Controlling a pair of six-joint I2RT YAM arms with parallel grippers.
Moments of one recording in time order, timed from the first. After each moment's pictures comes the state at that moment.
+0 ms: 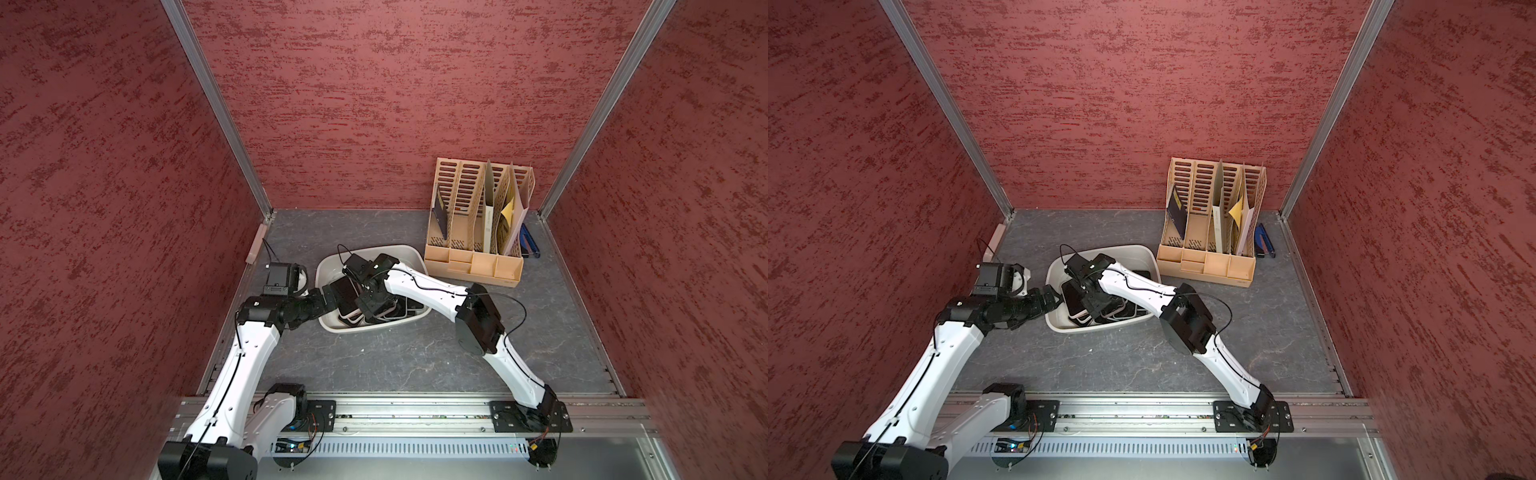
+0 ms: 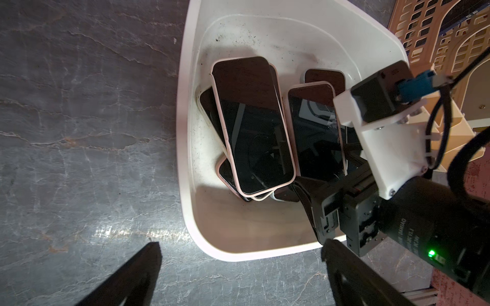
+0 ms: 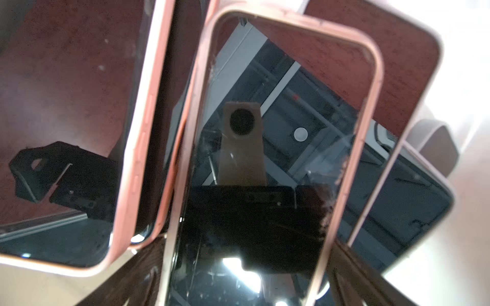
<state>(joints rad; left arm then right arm) -0.05 0.96 0.87 -0.94 0.26 -0.47 0.96 2.39 2.20 -1.21 0.19 0.29</state>
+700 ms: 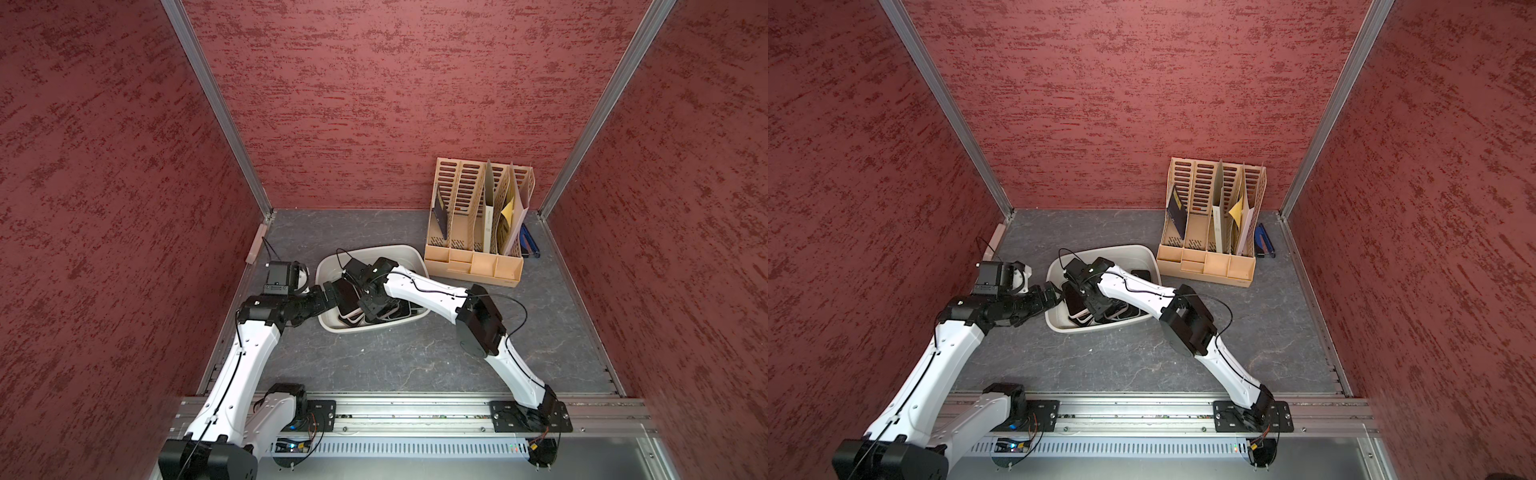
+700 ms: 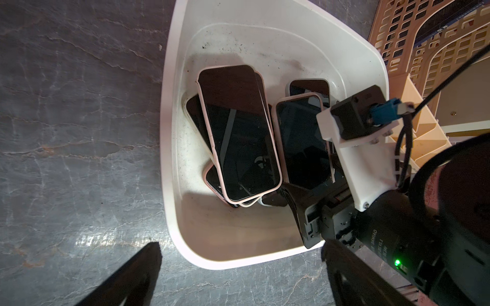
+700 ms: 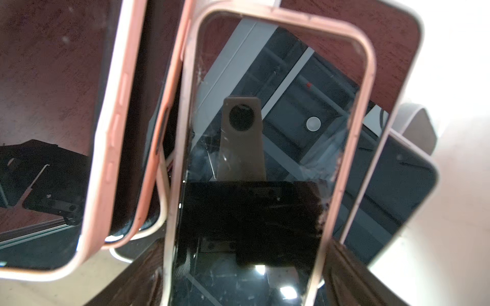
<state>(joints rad) -0.05 0.97 0.86 -0.90 0.29 -0.50 0.97 2.36 2.15 -1.20 0.25 0.29</state>
